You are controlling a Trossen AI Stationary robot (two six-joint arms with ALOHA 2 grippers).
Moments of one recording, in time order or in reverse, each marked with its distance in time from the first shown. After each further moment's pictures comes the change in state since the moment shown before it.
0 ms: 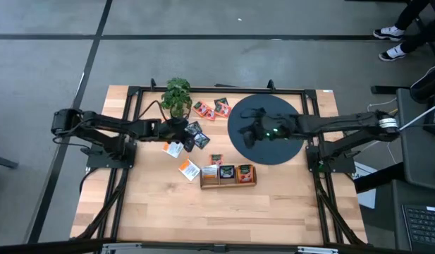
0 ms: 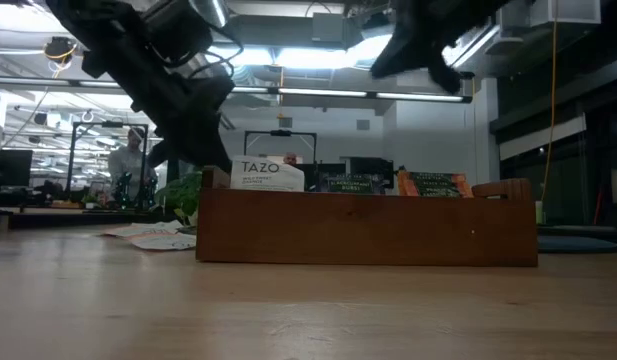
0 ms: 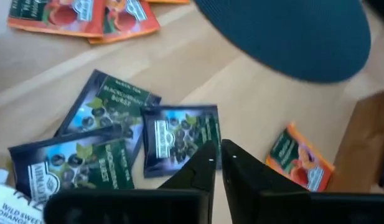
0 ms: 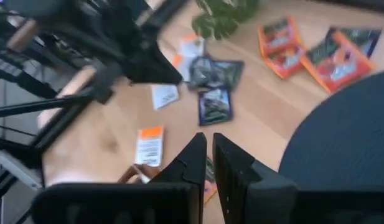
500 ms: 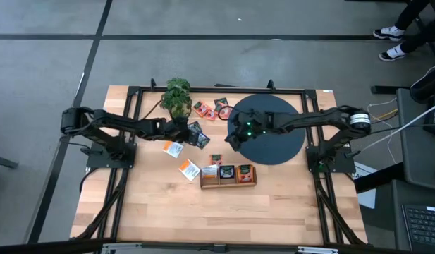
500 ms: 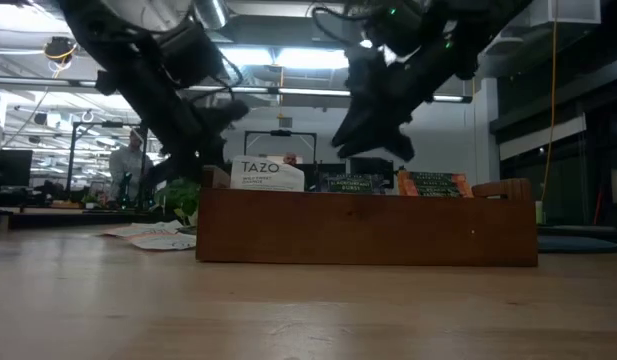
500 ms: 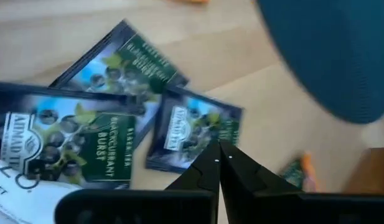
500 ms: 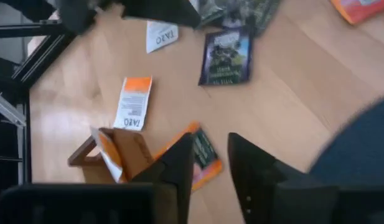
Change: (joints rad) left arm 0.052 0.131 0.001 0.041 0.037 -0.300; right arm -0.157 0.331 -0.001 0.209 -0.387 -0.203
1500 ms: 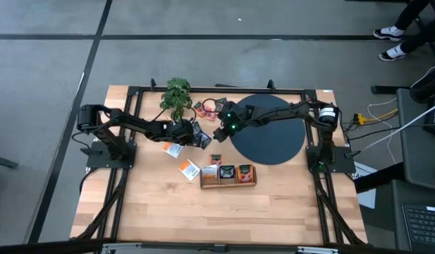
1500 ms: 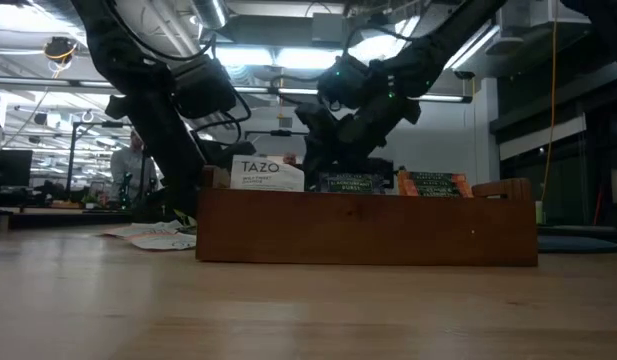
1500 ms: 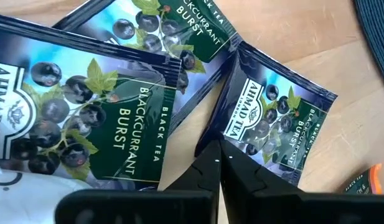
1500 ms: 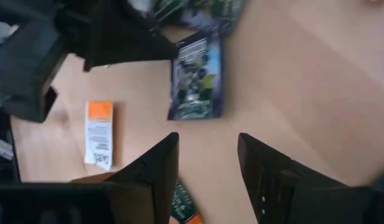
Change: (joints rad) left arm 0.012 0.198 0.003 0.024 0.033 -0.098; right arm -0.110 0.334 0.233 -0.035 -0.156 0.085
